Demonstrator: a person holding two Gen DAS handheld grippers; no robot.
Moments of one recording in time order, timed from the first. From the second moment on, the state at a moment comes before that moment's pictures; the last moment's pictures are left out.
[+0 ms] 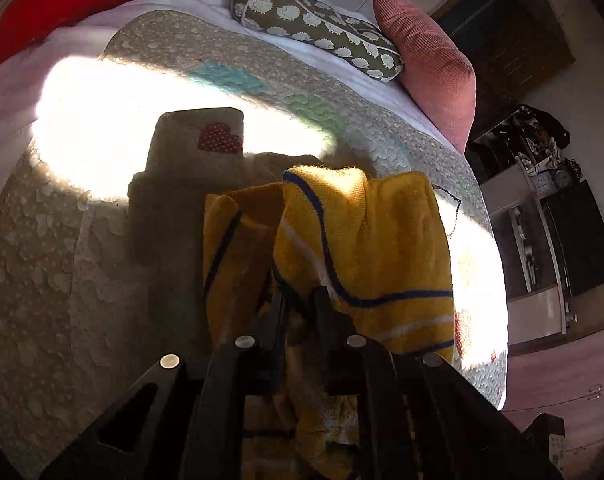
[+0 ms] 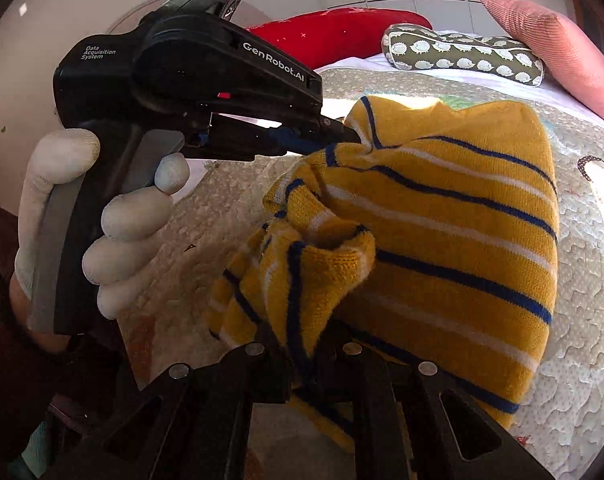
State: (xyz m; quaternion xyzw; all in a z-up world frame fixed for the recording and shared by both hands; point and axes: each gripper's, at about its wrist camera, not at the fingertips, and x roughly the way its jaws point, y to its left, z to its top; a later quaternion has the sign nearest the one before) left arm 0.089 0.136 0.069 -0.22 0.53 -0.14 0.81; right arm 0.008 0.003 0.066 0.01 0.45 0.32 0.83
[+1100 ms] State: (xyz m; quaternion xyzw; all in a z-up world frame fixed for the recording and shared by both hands) left arm -0.054 0.157 0.041 -0.22 0.52 -0.09 0.82; right arm 0.166 0.044 0.057 0.08 0.57 0.28 0.77
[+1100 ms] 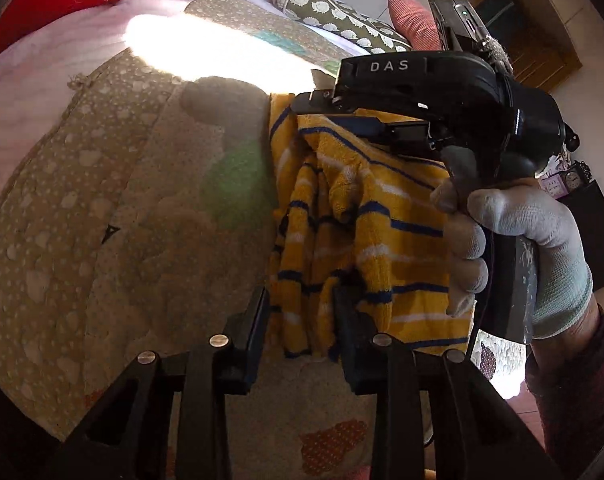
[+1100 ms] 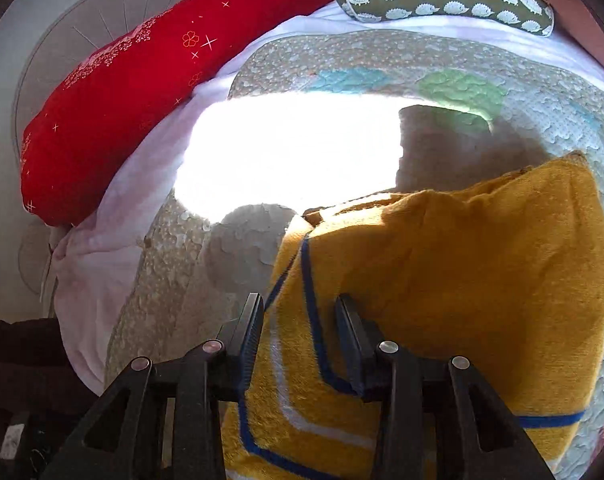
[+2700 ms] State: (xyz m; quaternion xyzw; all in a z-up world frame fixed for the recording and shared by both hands) left arm -0.180 0.041 0.168 0.05 0.26 0.13 0.96; right arm -0.110 -0.188 0.089 0.15 0.40 0.16 0.89
